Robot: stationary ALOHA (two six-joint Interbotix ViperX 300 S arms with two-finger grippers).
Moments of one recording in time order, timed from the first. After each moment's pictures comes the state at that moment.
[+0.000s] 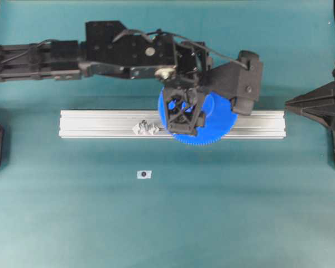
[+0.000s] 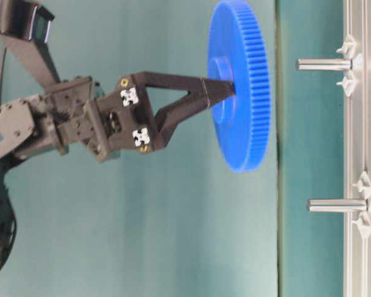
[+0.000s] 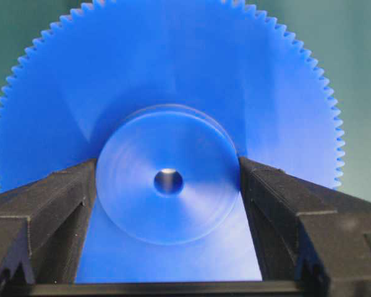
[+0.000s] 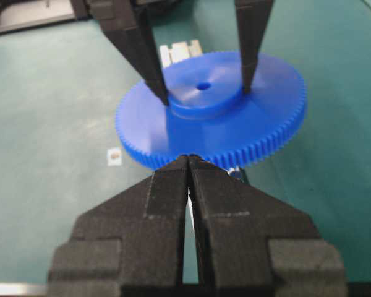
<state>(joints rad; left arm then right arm) 0.10 0.36 -0.33 0.02 1.14 0.30 -0.11 -1.10 1.25 0.05 0.05 0.10</state>
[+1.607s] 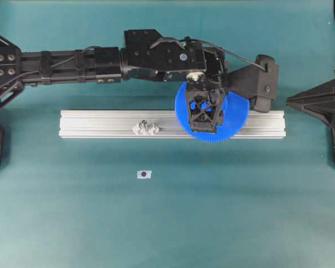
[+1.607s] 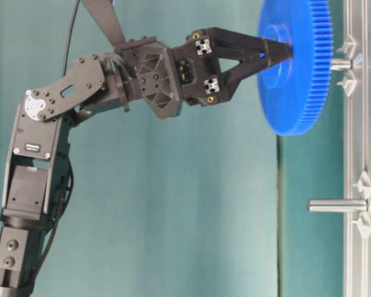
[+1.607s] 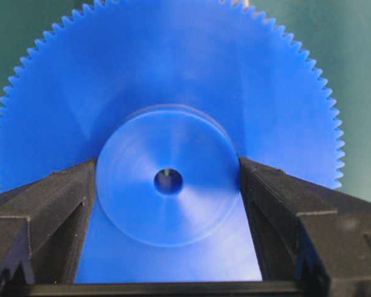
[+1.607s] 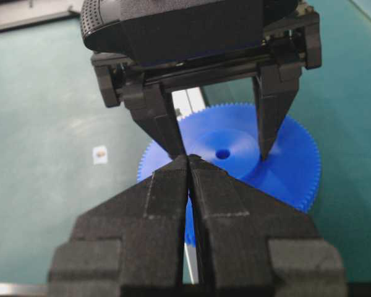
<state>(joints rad) 0.13 0.54 -0.44 0.01 1.10 0.27 -0.14 -1.12 1.27 0.05 0.05 0.10</state>
